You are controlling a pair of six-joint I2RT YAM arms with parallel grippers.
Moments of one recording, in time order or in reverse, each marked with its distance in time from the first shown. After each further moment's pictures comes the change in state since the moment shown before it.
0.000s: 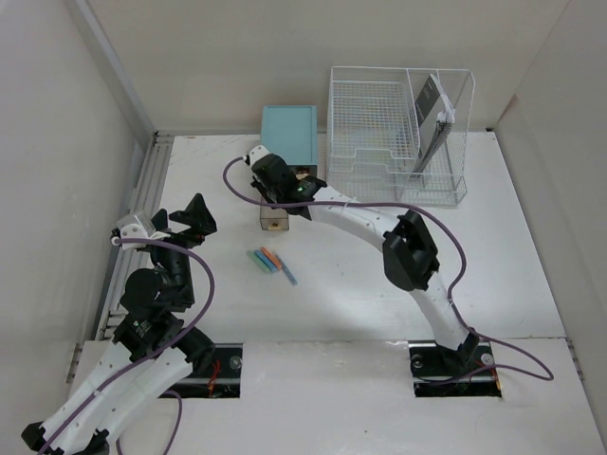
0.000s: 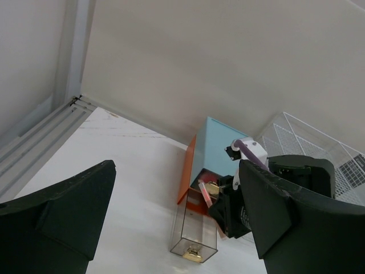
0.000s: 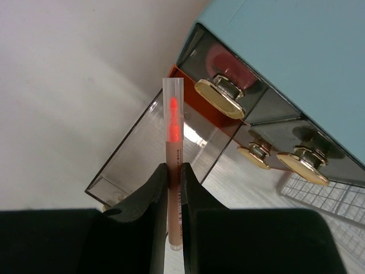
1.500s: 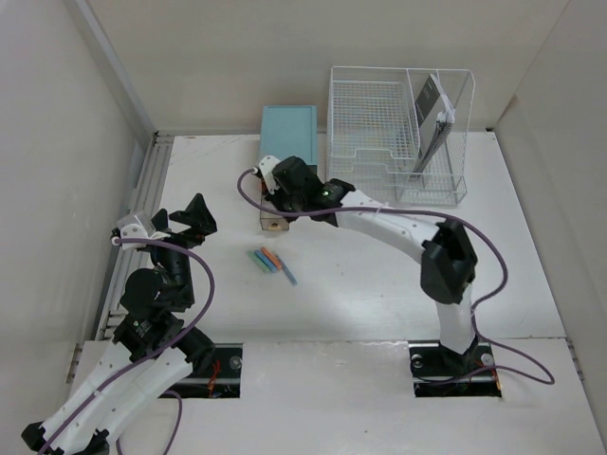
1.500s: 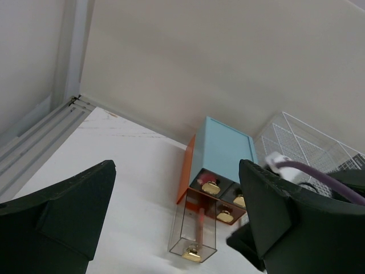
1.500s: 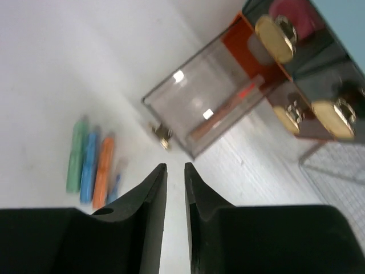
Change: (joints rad) left arm 0.000 0.000 0.000 0.000 0.003 -0.002; right arm -0.005 -0.211 -0.227 -0.034 -0.257 -0.051
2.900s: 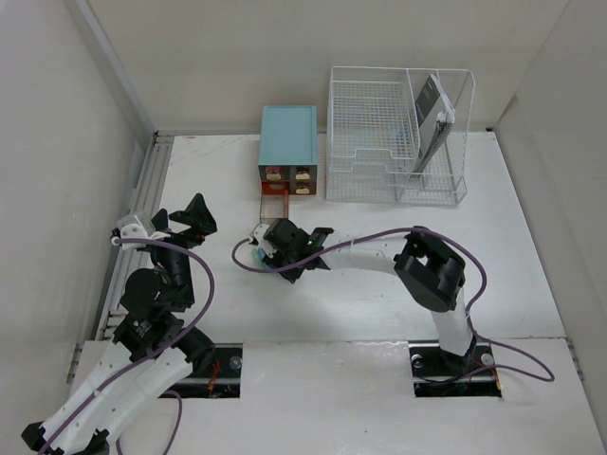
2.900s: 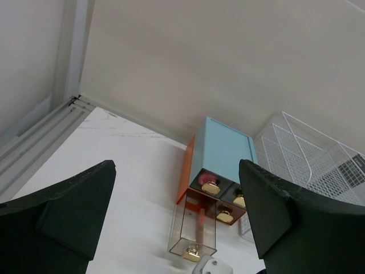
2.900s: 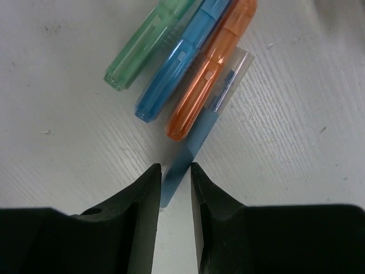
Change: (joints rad) left arm 0.000 0.000 0.000 0.000 -0.001 -0.002; right arm 0.154 -0.039 -0.413 0.074 -0.108 0.038
